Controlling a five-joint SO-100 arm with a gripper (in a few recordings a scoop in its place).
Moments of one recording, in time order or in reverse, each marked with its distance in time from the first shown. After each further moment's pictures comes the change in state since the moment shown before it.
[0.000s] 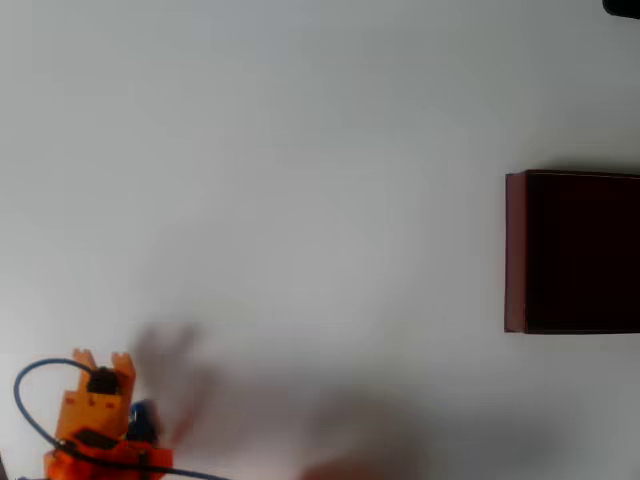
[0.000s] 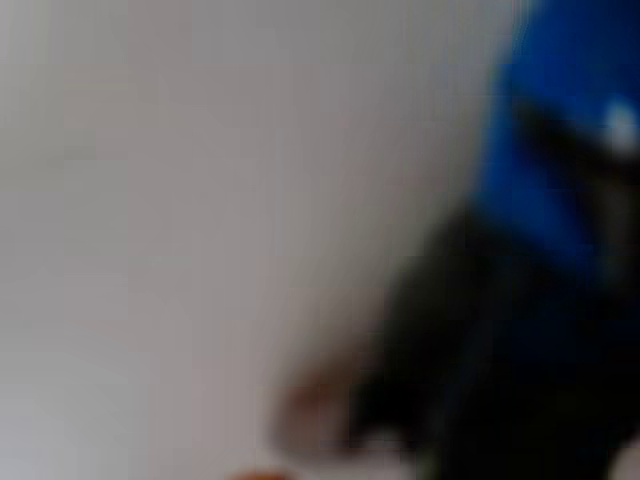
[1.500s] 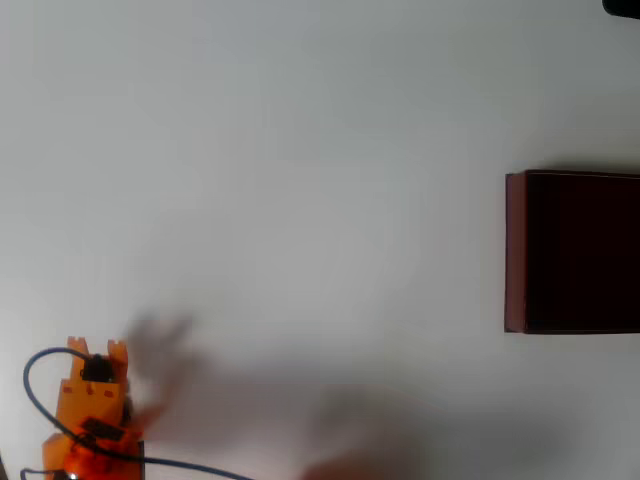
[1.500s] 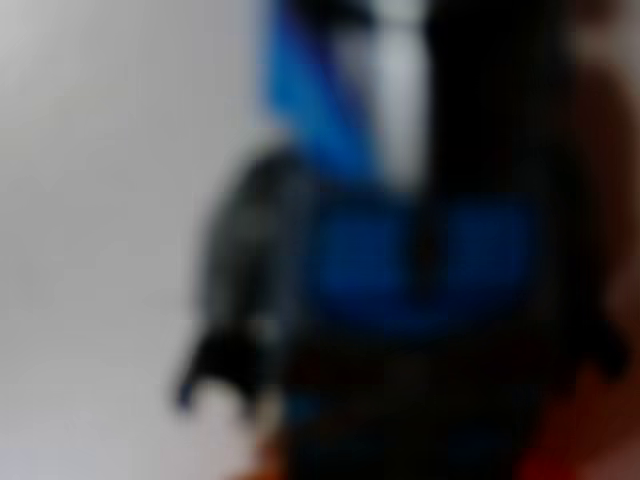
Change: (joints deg) arm 2.2 1.1 3.1 -9.7 -2.0
